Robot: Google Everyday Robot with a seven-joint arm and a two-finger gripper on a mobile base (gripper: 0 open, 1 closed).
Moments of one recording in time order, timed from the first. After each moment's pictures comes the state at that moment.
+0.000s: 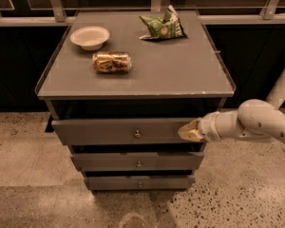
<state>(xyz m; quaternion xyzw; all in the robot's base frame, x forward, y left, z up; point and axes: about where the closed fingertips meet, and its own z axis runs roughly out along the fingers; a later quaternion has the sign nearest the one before) 0.592 -0.178 0.637 -0.43 0.80 0.18 0.37</state>
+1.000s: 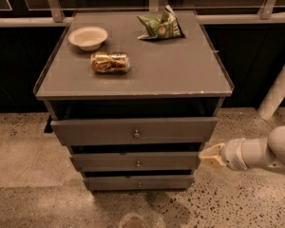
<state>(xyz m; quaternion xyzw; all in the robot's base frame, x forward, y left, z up) 0.501 -0.230 0.611 -0.38 0.84 0.20 0.33</state>
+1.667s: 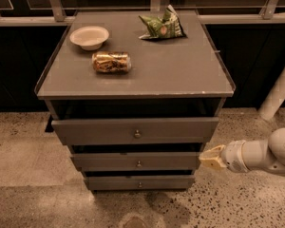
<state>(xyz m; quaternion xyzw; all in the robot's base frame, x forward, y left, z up) 0.493 -0.235 0.607 -0.38 0.84 0.20 0.32</state>
